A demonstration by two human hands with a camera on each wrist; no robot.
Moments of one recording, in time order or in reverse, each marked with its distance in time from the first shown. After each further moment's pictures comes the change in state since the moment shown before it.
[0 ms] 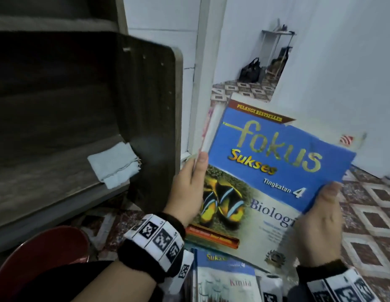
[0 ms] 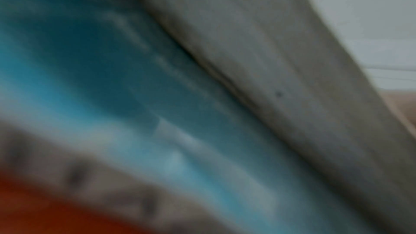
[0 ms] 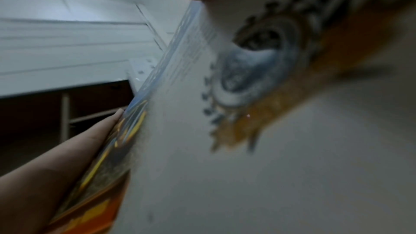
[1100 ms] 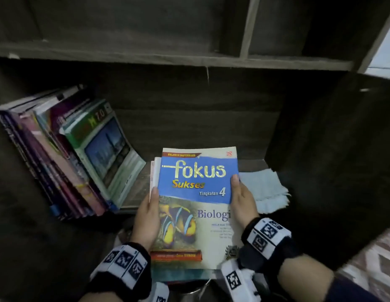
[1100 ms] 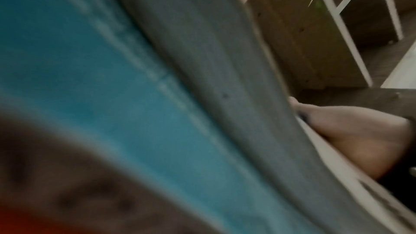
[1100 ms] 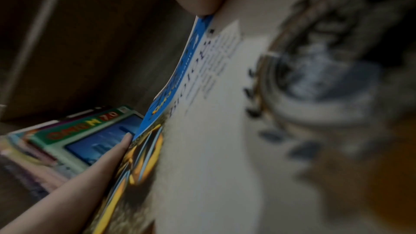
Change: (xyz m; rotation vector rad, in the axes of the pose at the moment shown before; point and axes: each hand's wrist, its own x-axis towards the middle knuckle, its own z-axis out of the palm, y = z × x) left_hand -0.101 -0.110 -0.361 0.066 0.857 -0.274; right_hand -0.152 0.048 0.405 -0.099 -0.985 0.217
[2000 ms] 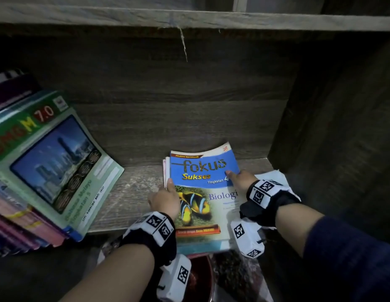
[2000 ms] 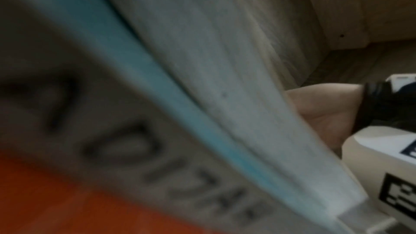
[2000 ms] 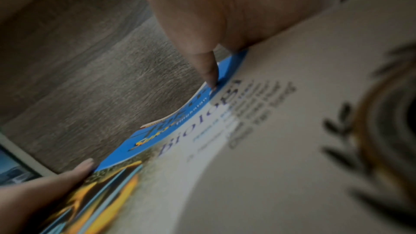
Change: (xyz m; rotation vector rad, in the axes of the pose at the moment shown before) left_hand 0.127 -0.028 0.105 0.655 -0.012 -0.234; right_hand 0.151 0.024 -0.016 -0.588 -0.197 0.370
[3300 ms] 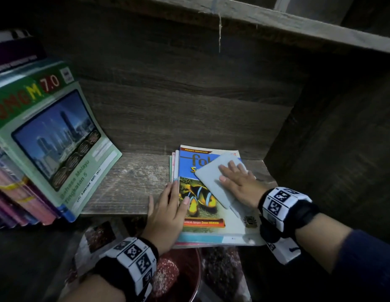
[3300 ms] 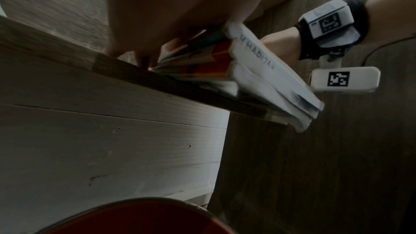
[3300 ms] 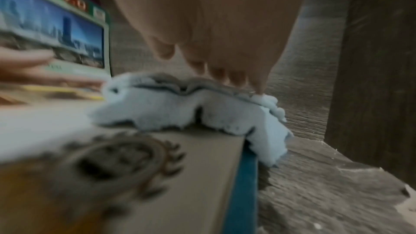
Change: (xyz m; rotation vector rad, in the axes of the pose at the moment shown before) left_hand -0.061 -0.045 -0.004 0.122 -0.217 0.585; right_hand -0.035 0.010 -0.014 -0.535 -0.169 -0.390
